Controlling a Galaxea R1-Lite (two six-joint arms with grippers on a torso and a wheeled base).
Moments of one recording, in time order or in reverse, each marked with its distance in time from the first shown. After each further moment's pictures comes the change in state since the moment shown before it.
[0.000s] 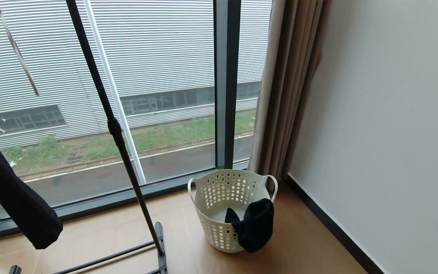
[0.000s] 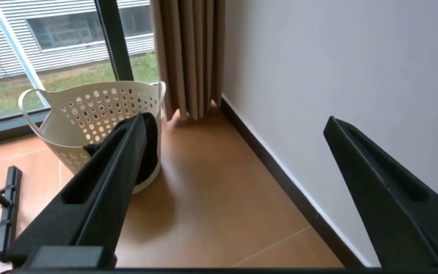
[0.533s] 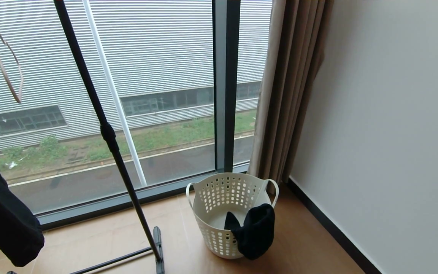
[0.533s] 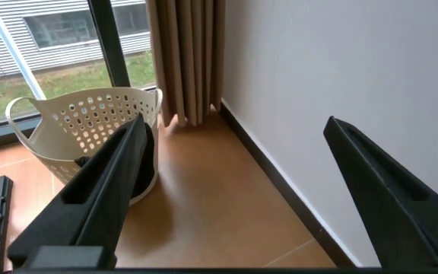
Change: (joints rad) left arm 0.000 0.000 0.000 -0.001 0.000 -0.001; right arm 0.000 0.000 -0.001 0.000 0.000 0.004
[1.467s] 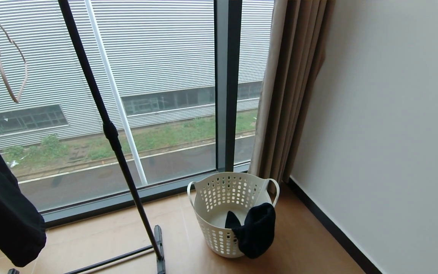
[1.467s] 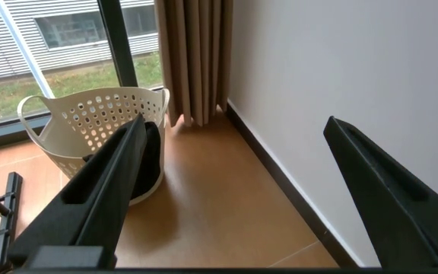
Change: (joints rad) left arm -0.001 0.000 -0.001 0.003 0.000 0.000; right arm 0.003 0.004 0.000 0.001 0.017 0.001
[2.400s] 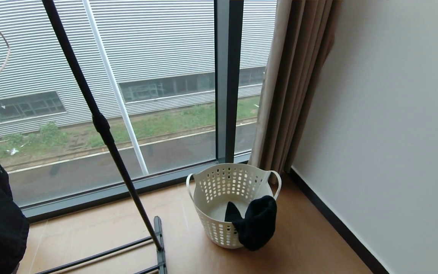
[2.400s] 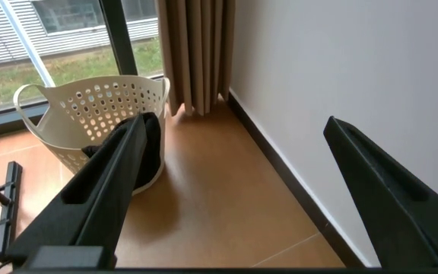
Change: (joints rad) left arm 0.009 0.009 -0.008 0.022 -0.001 0.000; right arm 0.000 0.001 0.000 0.000 0.003 0.000
